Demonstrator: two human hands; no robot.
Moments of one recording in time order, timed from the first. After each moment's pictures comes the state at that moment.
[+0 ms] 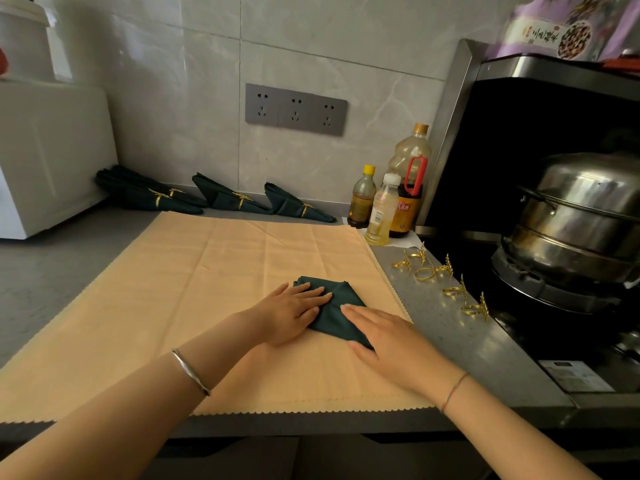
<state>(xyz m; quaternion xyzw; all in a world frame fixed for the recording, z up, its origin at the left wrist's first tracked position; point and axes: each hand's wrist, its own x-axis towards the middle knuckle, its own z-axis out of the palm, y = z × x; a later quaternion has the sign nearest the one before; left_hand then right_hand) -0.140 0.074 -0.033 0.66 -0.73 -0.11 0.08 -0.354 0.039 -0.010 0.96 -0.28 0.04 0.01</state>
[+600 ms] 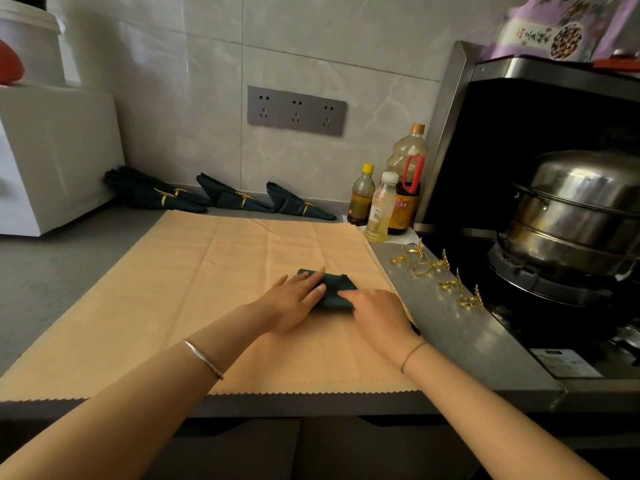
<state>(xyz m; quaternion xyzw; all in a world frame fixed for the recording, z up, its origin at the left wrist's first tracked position) -0.149 0.081 -0.022 0.69 -0.68 -0.15 0.19 -0.322 0.021 -0.016 0.93 -0.34 0.13 0.08</state>
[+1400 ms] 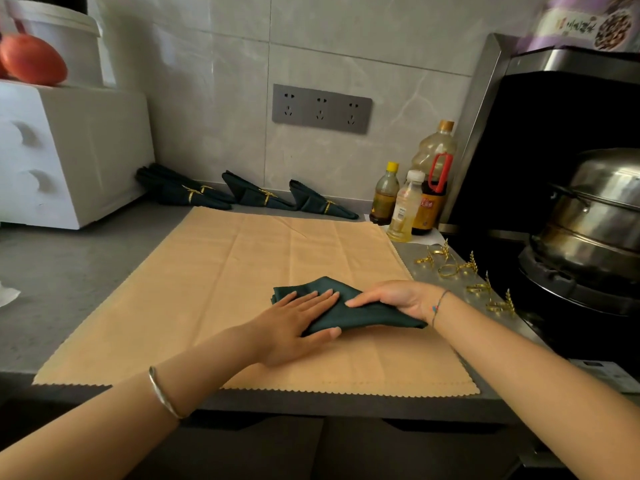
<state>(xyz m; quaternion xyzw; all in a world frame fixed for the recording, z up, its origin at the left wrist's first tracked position) -0.137 0.141 -0.035 0.66 -0.73 -0.11 0.09 -0.299 -0.007 0.018 0.67 -0.41 -0.07 -0.62</state>
